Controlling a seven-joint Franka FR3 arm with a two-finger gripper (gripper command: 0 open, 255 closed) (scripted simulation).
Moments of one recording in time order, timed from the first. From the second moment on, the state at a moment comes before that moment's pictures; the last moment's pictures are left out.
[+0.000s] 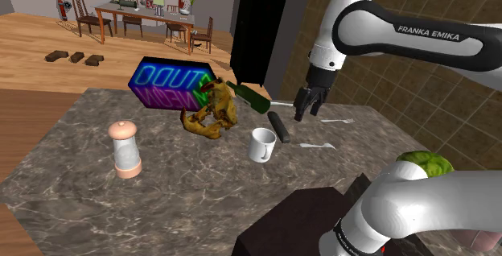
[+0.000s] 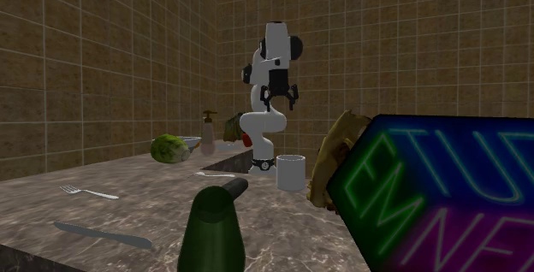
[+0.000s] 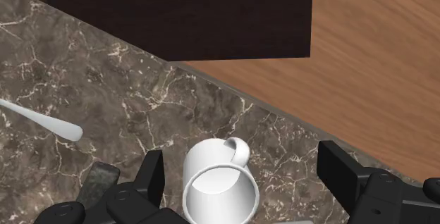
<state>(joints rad) -0.01 -0.77 0.01 -2.45 0.08 1.60 -0.02</state>
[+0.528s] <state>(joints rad) -0.01 -0.60 0.00 -2.49 0.05 1.80 -0.08</state>
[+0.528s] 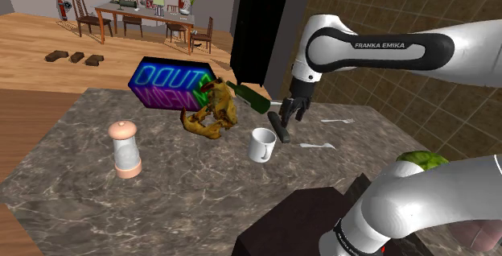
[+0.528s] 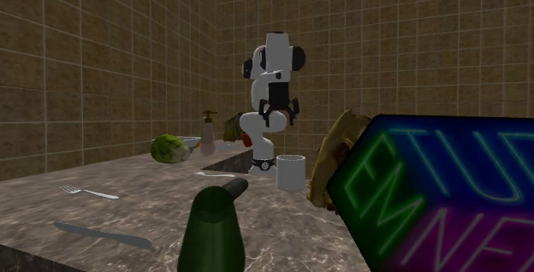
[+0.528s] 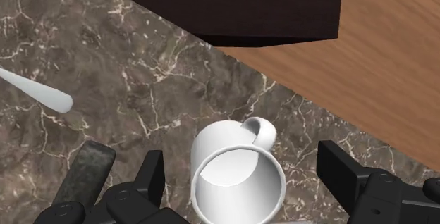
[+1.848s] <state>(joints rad) -0.02 -0.19 -0.03 -2.49 0.01 2.21 -0.18</state>
